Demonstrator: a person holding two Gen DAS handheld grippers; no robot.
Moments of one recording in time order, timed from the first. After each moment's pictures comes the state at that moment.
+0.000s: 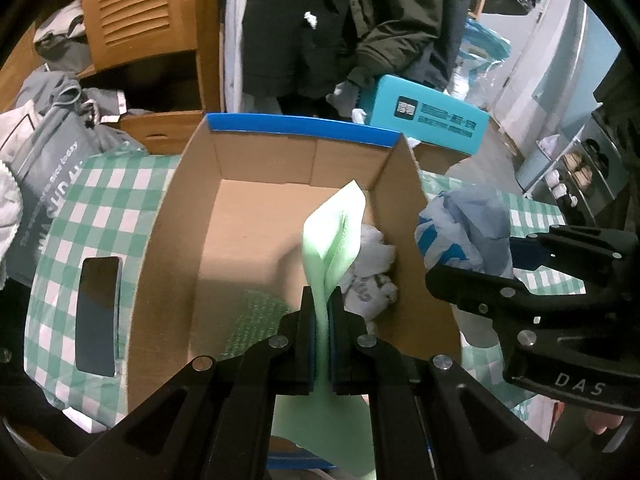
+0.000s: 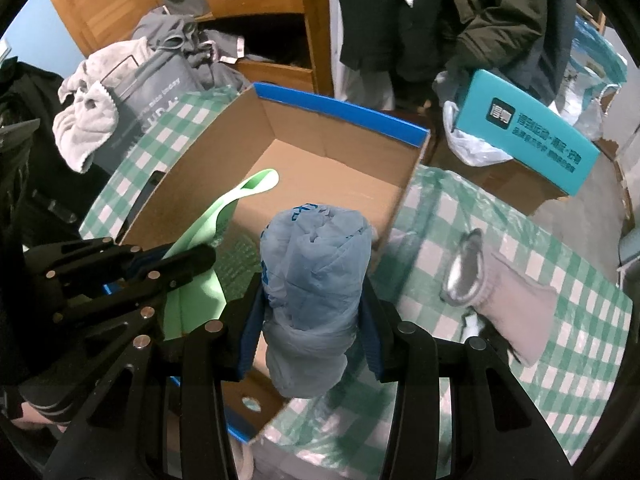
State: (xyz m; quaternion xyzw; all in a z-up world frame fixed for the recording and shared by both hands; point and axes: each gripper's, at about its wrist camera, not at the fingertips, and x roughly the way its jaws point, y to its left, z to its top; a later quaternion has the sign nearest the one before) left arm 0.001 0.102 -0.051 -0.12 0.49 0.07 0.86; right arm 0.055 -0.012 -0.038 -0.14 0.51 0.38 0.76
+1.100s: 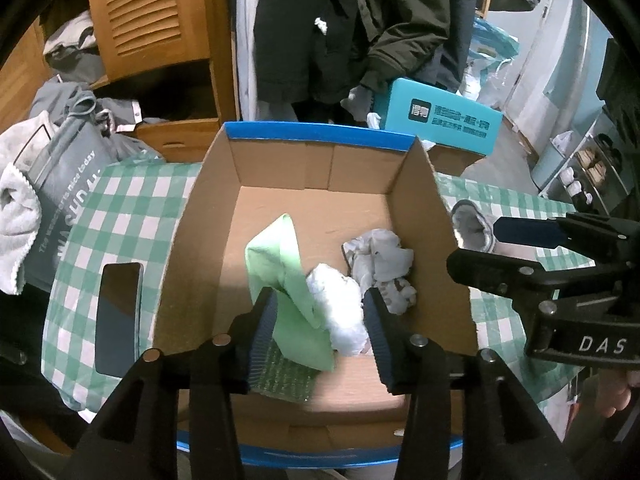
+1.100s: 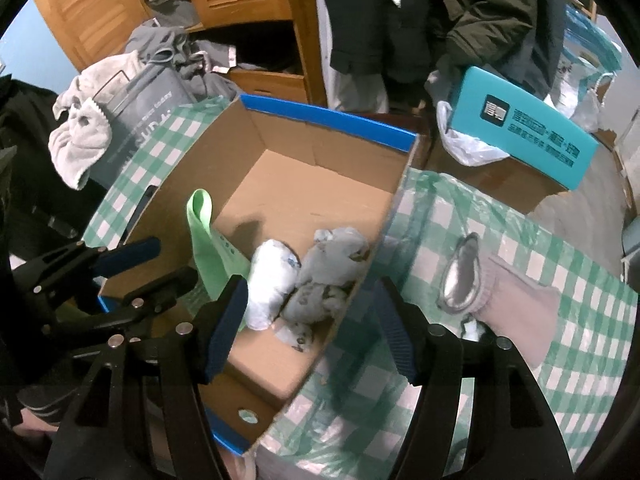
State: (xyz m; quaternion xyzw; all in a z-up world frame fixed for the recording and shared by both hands) left arm -0.001 0.101 -0.045 -0.09 0.48 0.09 0.87; right arm 0.069 -0.020 -0.038 -0.12 0.51 0.37 0.77
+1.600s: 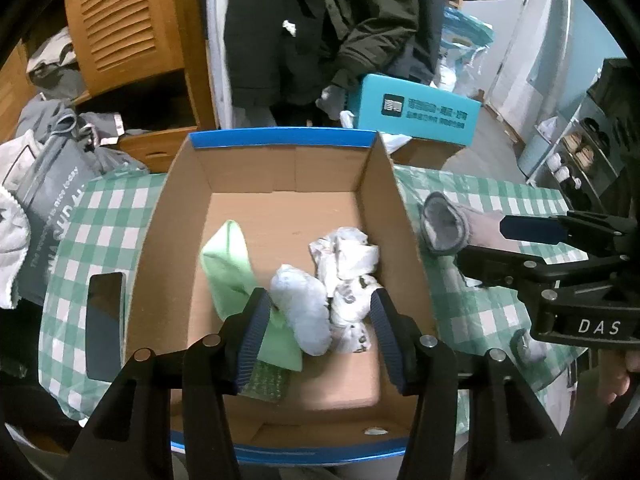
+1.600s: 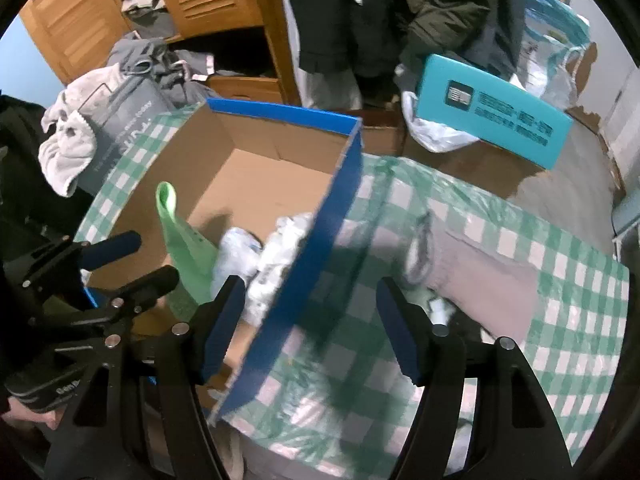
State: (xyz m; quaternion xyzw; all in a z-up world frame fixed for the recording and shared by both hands) left arm 0.004 0.069 -0.041 -0.08 0.49 0.06 0.87; right arm 0.074 -0.066 -0.039 -0.11 0.51 0.34 0.78
